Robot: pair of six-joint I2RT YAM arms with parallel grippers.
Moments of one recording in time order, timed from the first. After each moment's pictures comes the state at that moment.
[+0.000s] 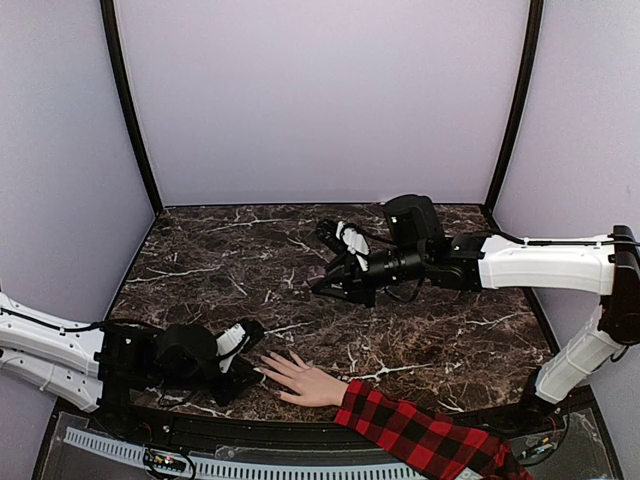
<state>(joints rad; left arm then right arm) -1.32 1.03 0.45 -0.21 -0.24 -0.38 0.93 1.51 1.08 -0.04 -0.49 -0.19</state>
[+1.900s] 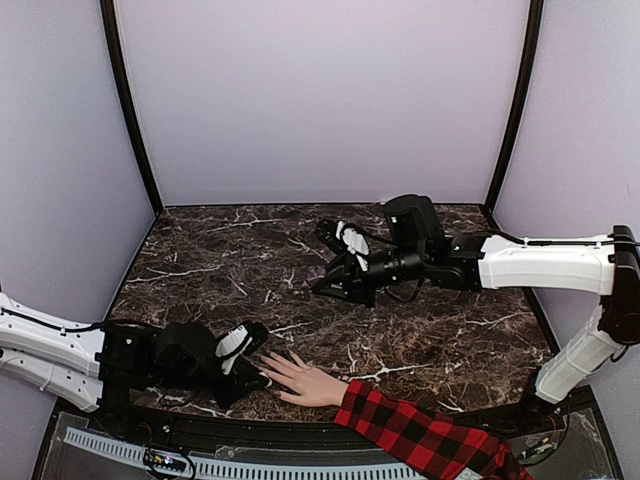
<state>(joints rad) -1.31 1.01 0.44 -0.16 -0.16 -0.37 0.93 1.51 1.08 -0.04 -0.49 -0.19</state>
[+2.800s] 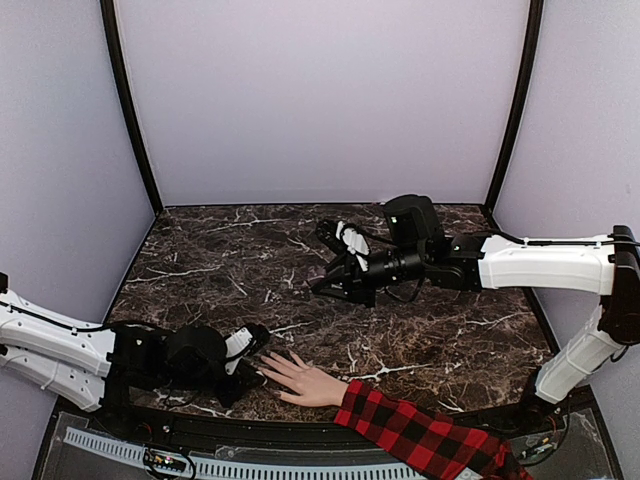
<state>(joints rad) -1.29 1.09 0.44 -0.17 -0.20 -0.37 0.93 1.51 1.08 -0.04 -0.49 -0.19</state>
